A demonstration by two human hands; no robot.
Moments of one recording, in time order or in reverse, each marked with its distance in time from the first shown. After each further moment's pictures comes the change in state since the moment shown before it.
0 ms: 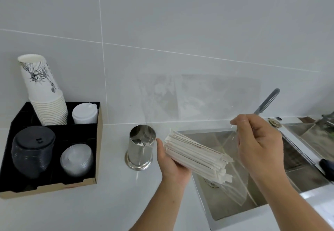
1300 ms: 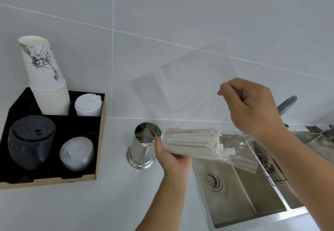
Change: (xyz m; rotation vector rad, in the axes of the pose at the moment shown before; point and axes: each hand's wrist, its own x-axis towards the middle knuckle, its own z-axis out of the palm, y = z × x) left_hand 0.034 0.020 0.004 -0.348 0.031 0.164; right_hand 0.086 -0.028 0.053 -0.141 -0.290 -0.186
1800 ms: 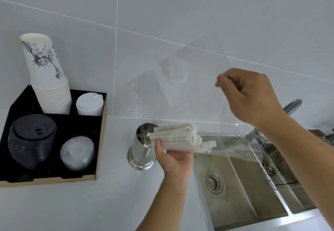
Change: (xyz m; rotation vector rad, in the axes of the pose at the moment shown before) left_hand 0.002 0.002 0.003 -0.048 0.007 -0.042; right_hand 0.032 -0.002 0.006 -0.133 -0.065 -0.102
